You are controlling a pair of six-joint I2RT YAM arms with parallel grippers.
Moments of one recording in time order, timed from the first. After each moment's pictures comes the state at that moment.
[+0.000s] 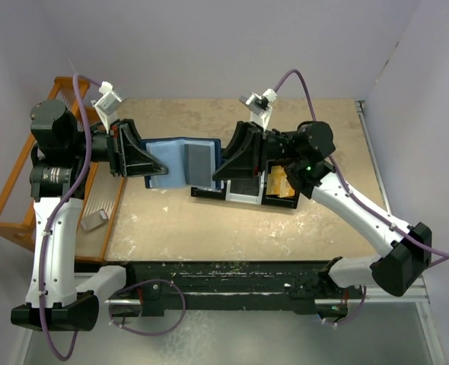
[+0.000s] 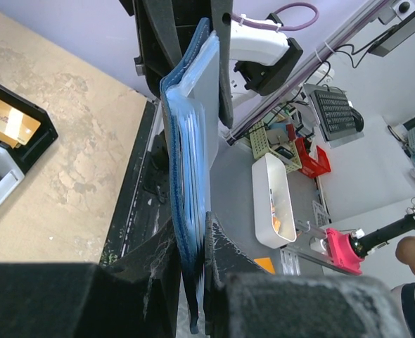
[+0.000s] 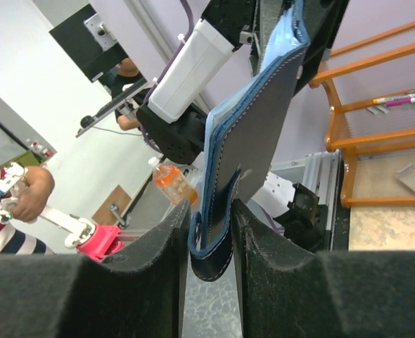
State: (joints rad) left arm 0.01 1.06 1.45 -0.43 1.56 -0.59; right arm 0.68 1.34 1.23 0.70 -1.10 1.07
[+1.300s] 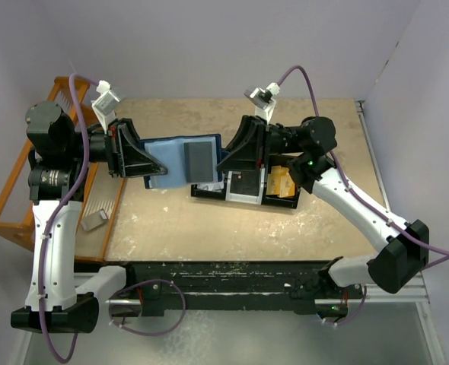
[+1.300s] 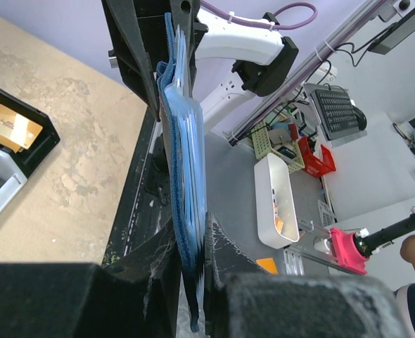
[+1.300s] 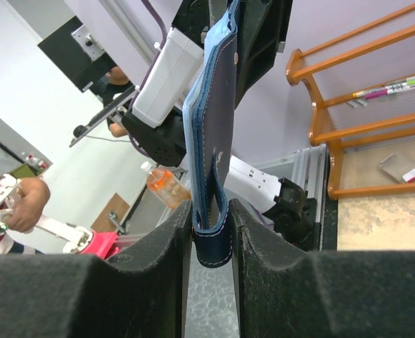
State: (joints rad) left arm 0.01 1.05 1.45 -0.36 1.56 -0.65; right arm 0.60 1.36 1.23 0.72 -1.14 1.13
